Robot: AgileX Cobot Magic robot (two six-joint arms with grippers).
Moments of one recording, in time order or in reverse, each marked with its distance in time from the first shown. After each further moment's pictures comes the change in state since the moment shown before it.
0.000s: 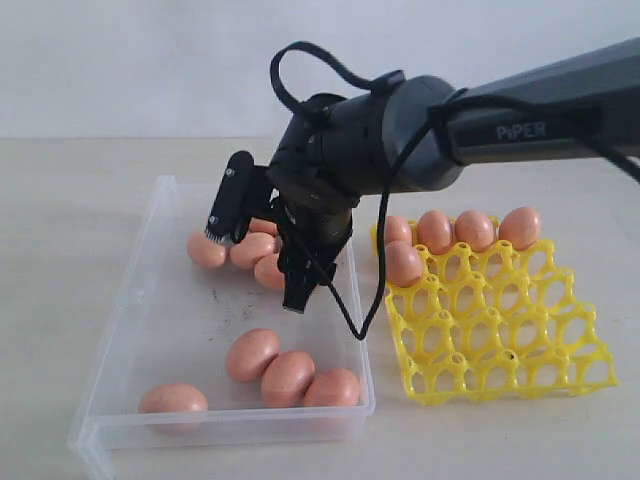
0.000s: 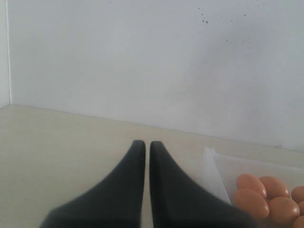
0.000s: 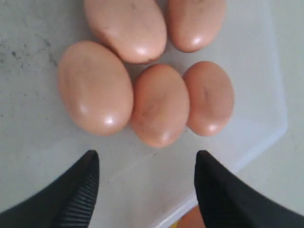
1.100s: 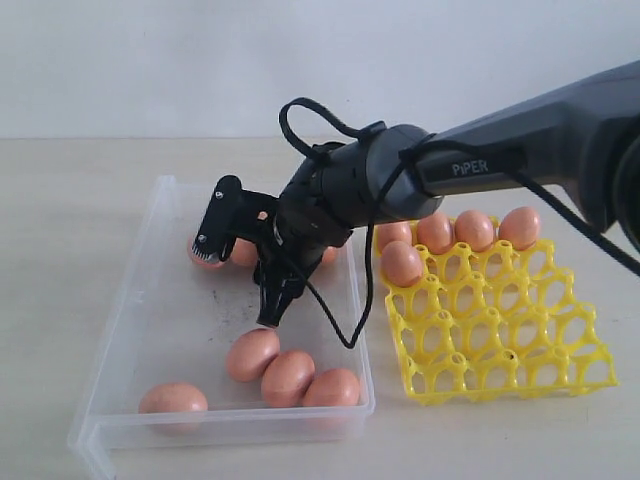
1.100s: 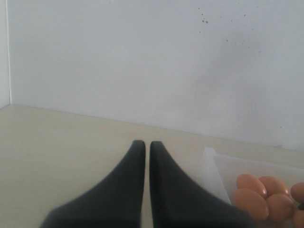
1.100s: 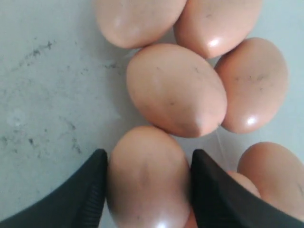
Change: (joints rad) left arm 0.000 0.000 0.000 0.000 0.000 0.000; right arm -0.036 0.122 -0.007 0.156 -0.288 -0.134
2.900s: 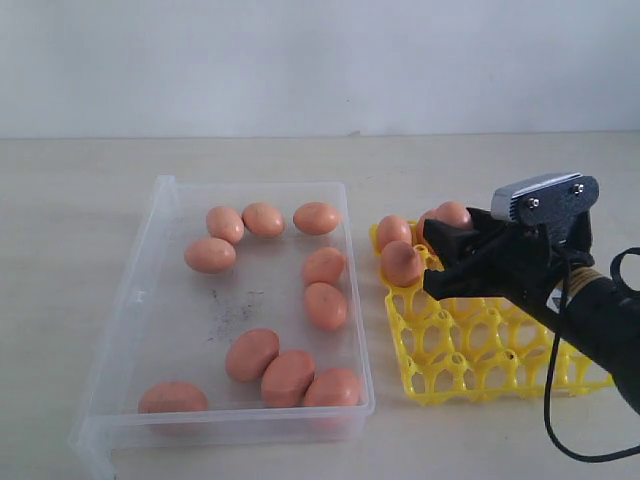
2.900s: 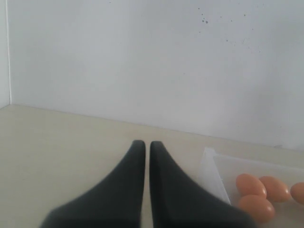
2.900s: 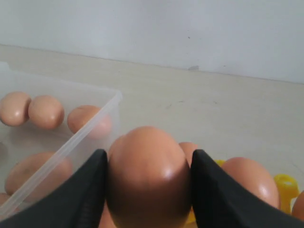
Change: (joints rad) left arm 0.000 0.000 0.000 0.000 0.000 0.000; right arm -0.461 -0.281 1.031 0.219 -1.570 0.386
